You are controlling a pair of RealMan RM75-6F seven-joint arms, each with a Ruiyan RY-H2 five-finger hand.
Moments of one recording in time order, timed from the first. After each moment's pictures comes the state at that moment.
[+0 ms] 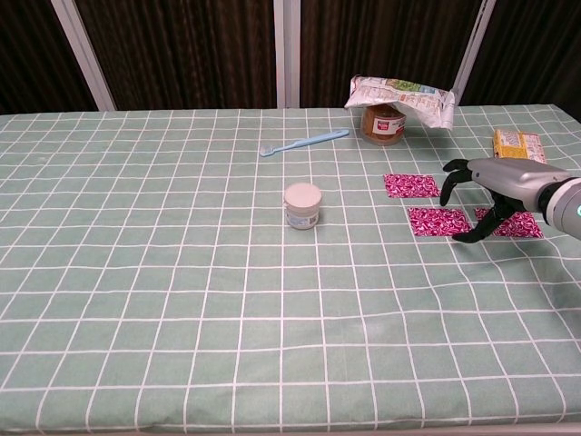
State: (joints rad) left arm 0.05 -1.24 -0.04 -1.56 1.39 1.54 0.10; right arm 0.65 -1.68 0.15 -1.07 -1.07 0.78 -0.23
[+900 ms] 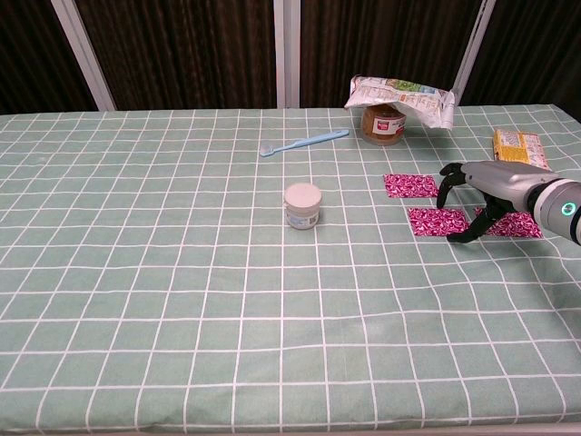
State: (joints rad) left arm 0.04 -1.24 -0.05 -1.56 1.38 1.53 0.10; right arm 0.67 -1.73 0.16 -0.98 -1.05 0.73 -0.22
